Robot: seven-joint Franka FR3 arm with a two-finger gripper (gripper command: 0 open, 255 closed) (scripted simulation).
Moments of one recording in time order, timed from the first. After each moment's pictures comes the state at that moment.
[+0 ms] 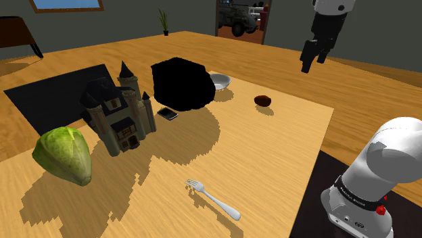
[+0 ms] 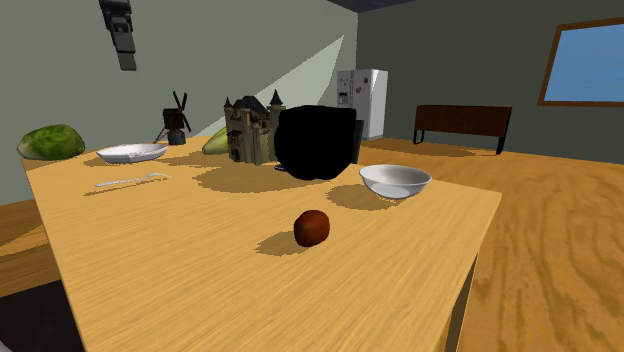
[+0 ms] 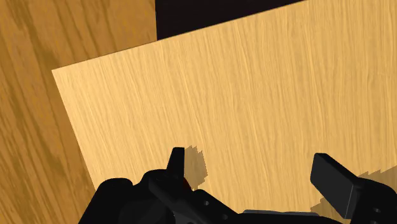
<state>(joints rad) 0.01 -0.80 0.07 -2.28 -0.12 1.49 0.09</state>
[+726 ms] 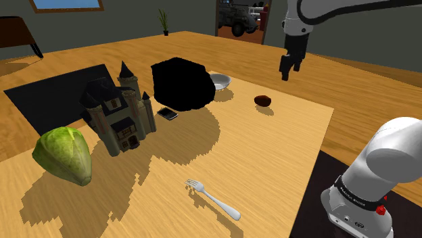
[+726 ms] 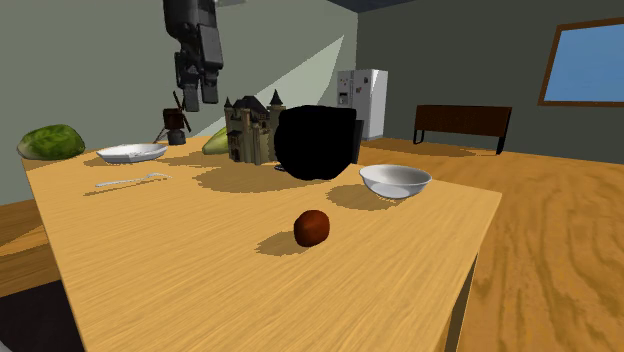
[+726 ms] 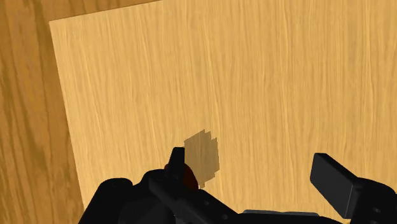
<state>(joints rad) 0.00 -0.51 -0.02 -2.25 -0.20 1.68 -0.06</state>
